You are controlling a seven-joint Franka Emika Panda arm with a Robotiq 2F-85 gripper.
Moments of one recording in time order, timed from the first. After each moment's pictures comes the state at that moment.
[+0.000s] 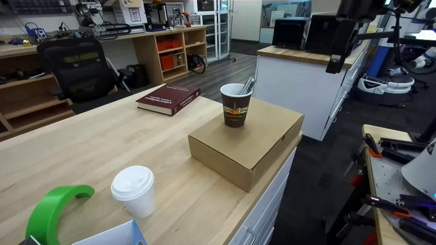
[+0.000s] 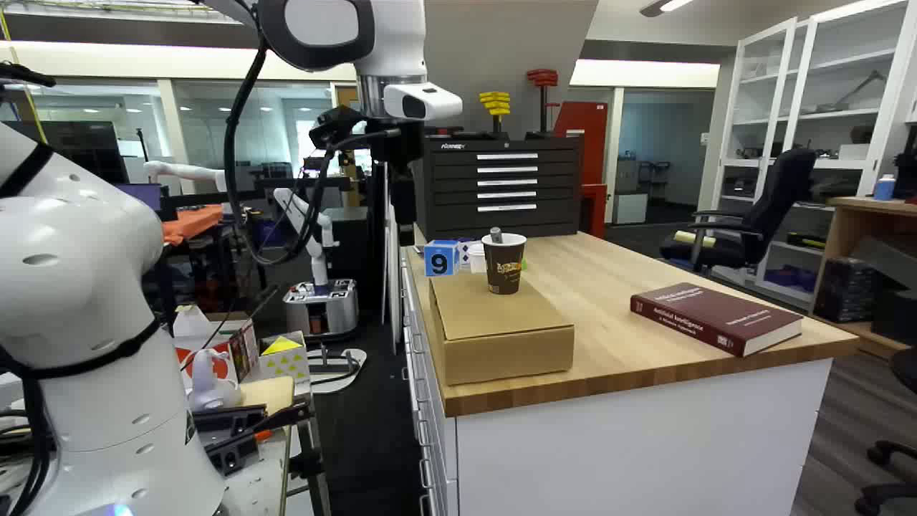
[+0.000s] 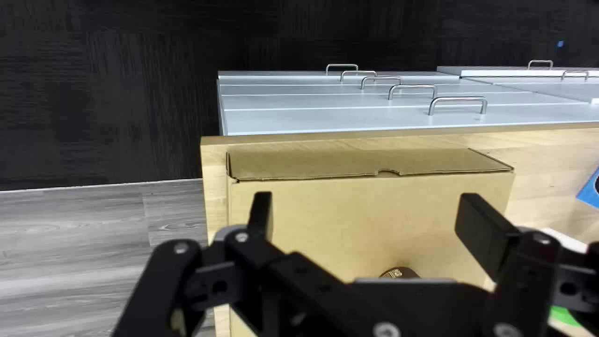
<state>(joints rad) 0.07 -0.72 0.02 -2.67 0.26 2.03 0.13</state>
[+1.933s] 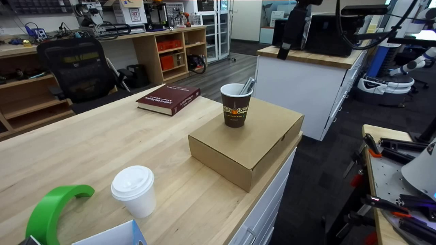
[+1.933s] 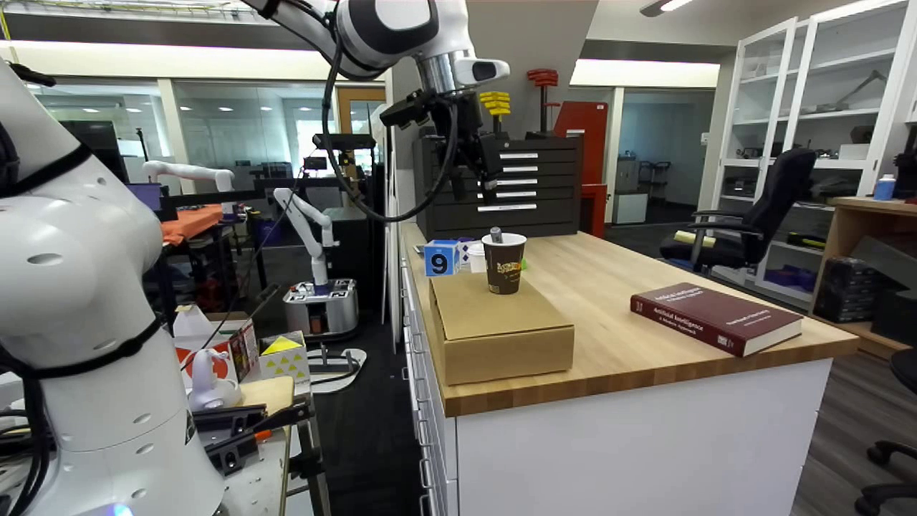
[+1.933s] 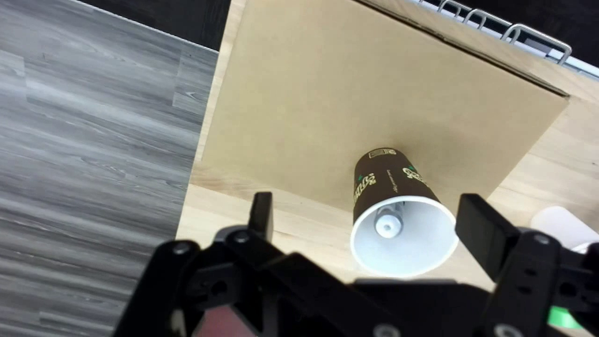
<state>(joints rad) 0.09 -0.41 0.12 -2.37 0.02 2.20 0.02</state>
